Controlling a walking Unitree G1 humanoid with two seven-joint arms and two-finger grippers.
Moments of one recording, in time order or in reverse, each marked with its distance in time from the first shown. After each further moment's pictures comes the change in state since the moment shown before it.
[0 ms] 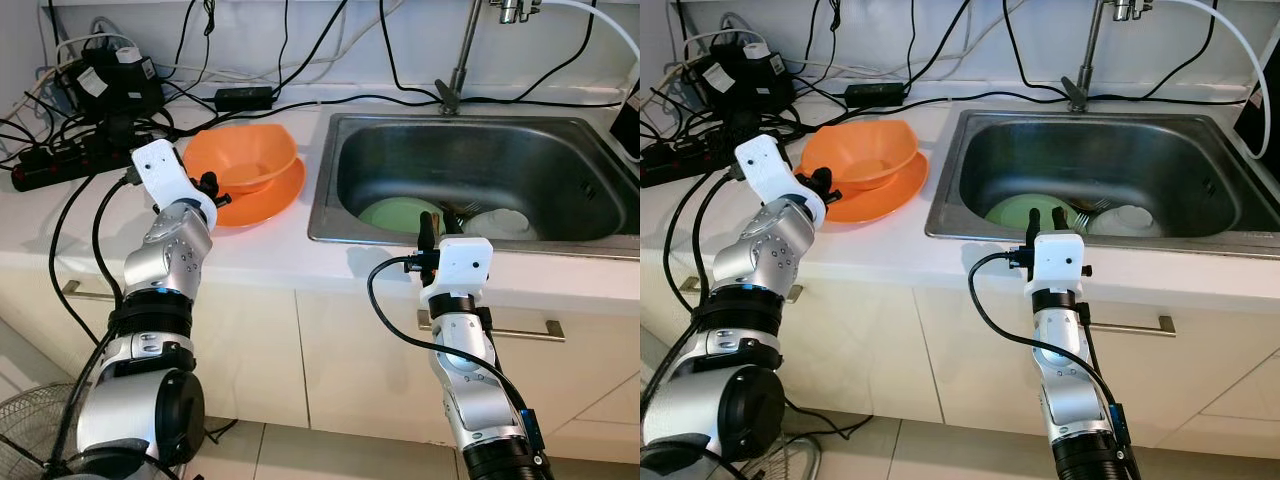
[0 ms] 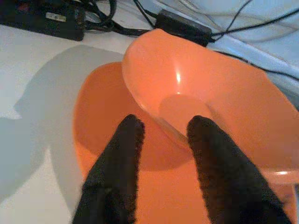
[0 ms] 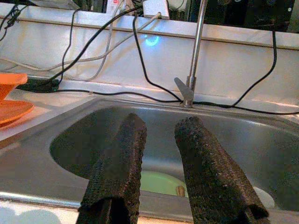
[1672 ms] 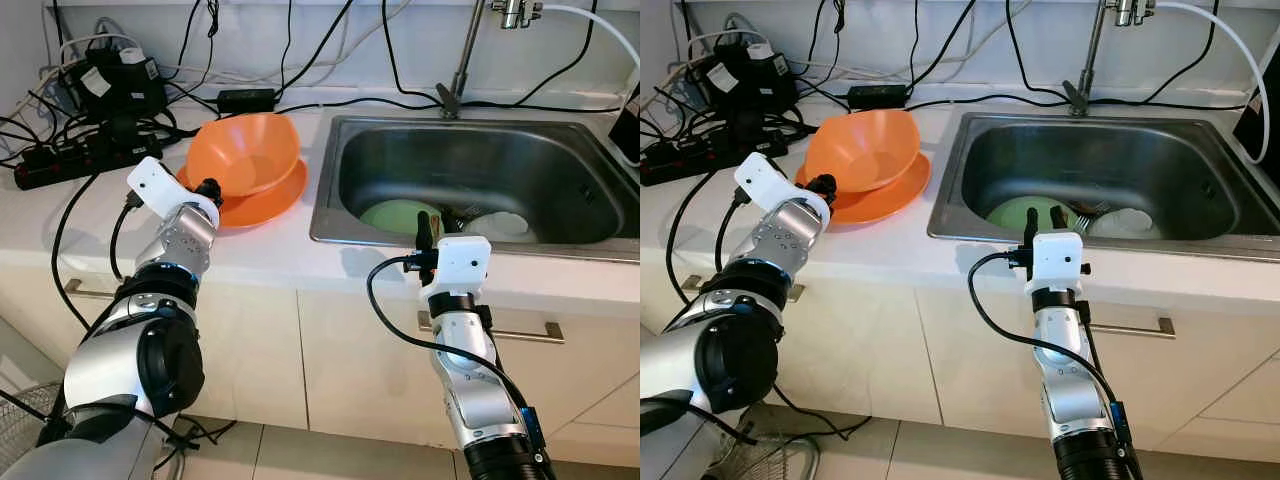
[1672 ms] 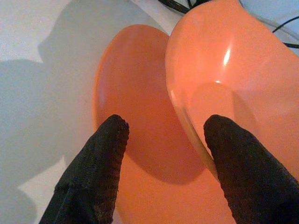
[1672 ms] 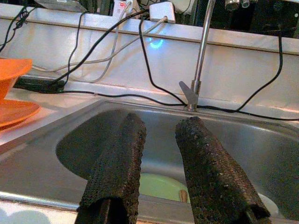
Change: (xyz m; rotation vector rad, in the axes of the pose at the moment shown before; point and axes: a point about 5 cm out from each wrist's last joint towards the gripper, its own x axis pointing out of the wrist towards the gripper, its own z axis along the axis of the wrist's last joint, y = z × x) left arm 0.018 0.007 -0.015 -0.284 0.106 0.121; right arm 0.001 0.000 -0.001 -0.005 0.001 0.018
